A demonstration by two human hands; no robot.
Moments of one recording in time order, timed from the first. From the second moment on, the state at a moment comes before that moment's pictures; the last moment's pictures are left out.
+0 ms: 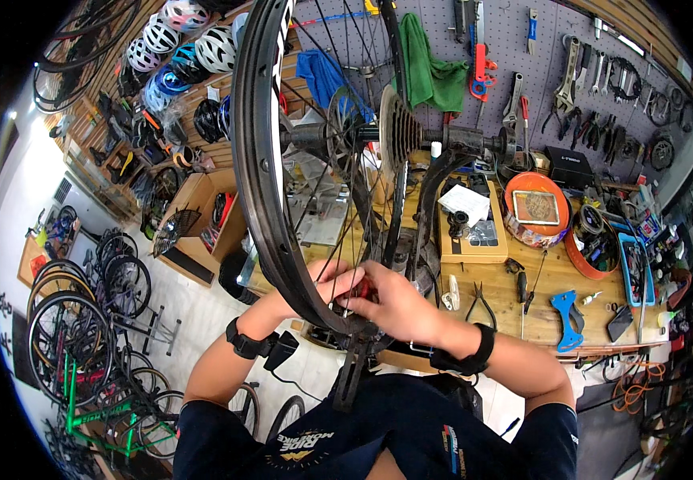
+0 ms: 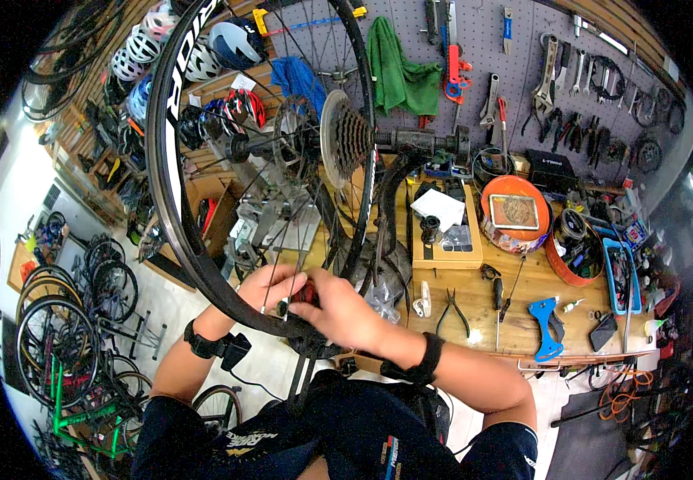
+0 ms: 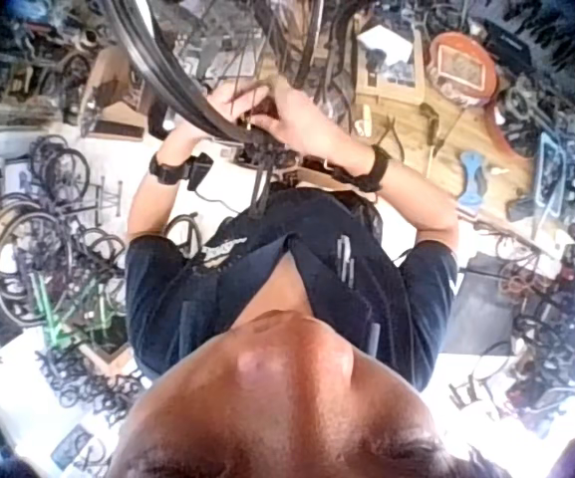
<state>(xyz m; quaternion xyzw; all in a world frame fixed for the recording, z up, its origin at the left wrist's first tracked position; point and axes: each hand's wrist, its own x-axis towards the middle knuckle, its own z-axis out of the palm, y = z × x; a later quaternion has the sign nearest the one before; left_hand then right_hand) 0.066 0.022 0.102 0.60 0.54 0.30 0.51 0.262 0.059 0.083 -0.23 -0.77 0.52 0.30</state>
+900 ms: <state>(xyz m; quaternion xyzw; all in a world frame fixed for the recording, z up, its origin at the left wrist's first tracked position) 0.051 0.019 0.098 0.44 0.24 0.37 0.78 0.286 0.143 0.057 -0.24 -0.75 0.57 0.23</state>
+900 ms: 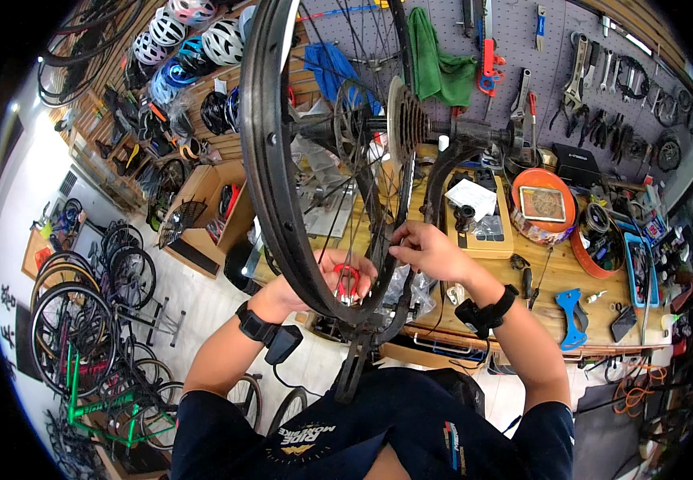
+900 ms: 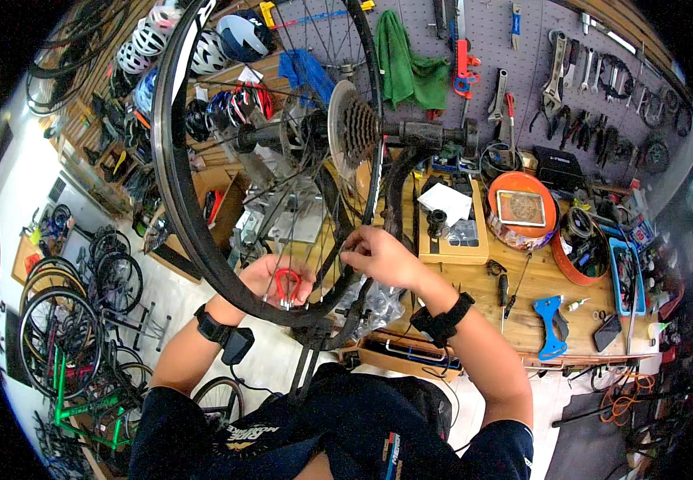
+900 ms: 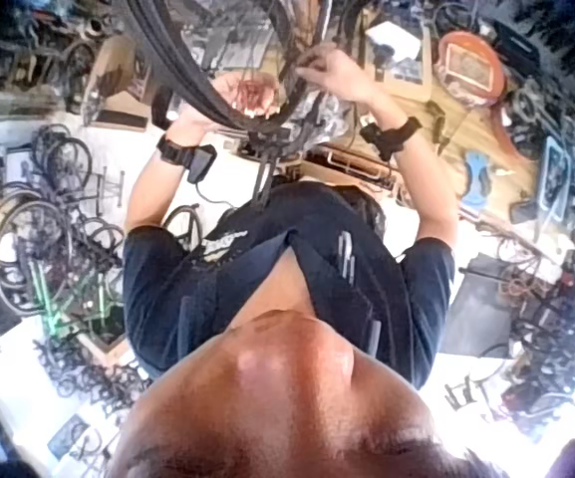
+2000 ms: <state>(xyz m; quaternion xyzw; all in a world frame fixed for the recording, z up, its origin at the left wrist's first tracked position) 0.059 0.032 0.107 0.56 0.51 0.41 0.50 0.288 0.113 0.079 -0.21 -0.65 0.65 0.35</state>
